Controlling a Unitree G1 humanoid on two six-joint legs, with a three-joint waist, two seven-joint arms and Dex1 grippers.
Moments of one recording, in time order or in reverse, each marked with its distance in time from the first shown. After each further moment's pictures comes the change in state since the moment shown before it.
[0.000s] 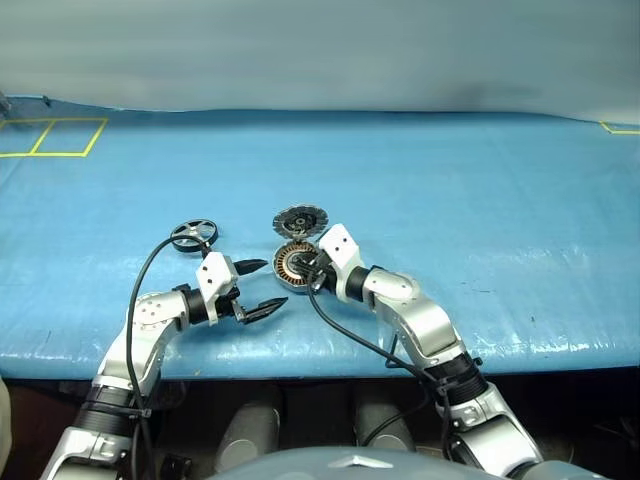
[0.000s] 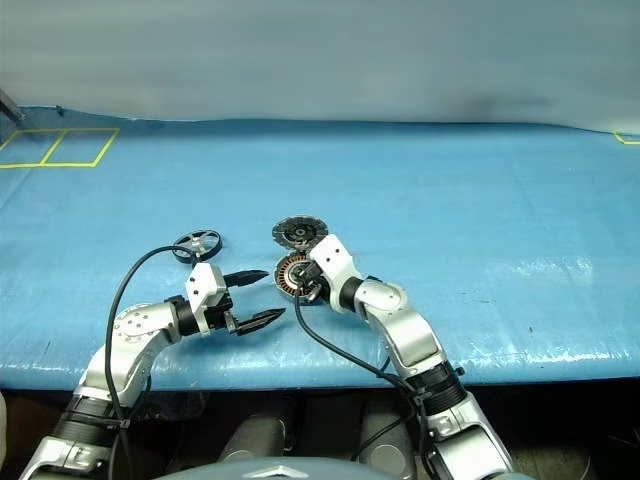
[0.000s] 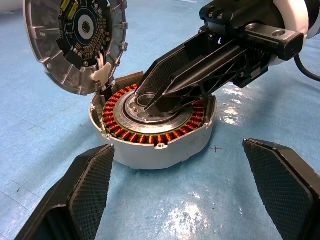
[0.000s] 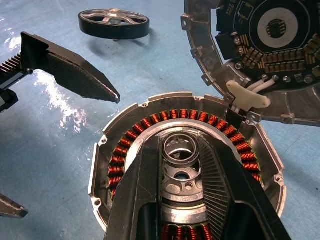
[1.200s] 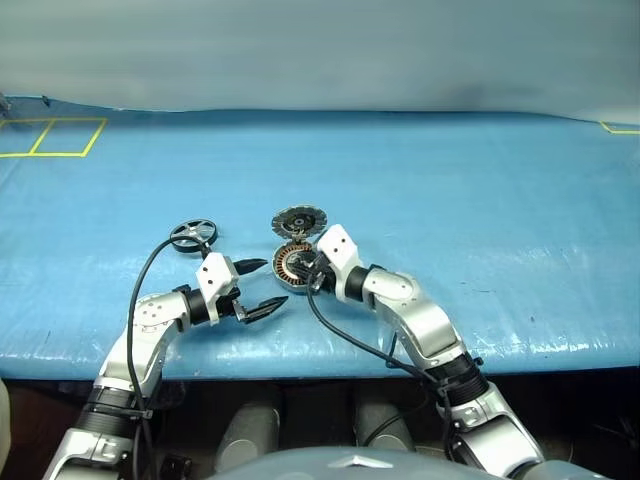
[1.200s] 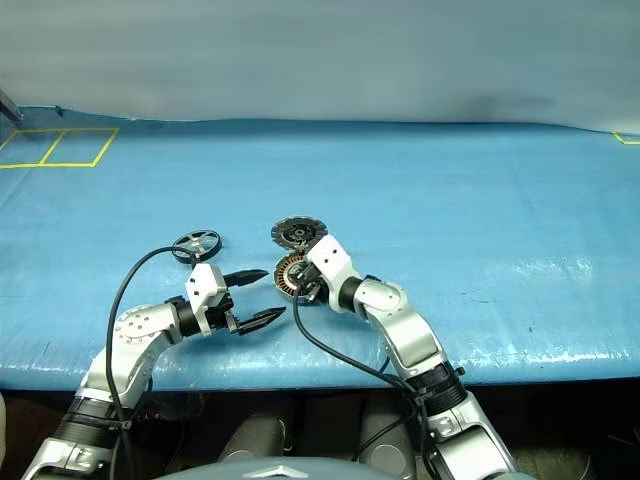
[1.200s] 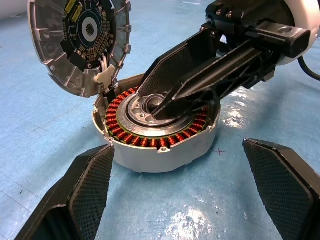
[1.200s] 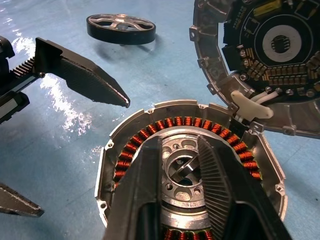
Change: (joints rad) left arm 0.005 -0.010 -0.002 0.009 0.004 -0.016 0.017; right arm 0.000 0.000 0.001 -0.010 -0.012 -0.023 0.010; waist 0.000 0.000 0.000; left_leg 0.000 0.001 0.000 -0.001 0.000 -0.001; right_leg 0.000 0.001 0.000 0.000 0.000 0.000
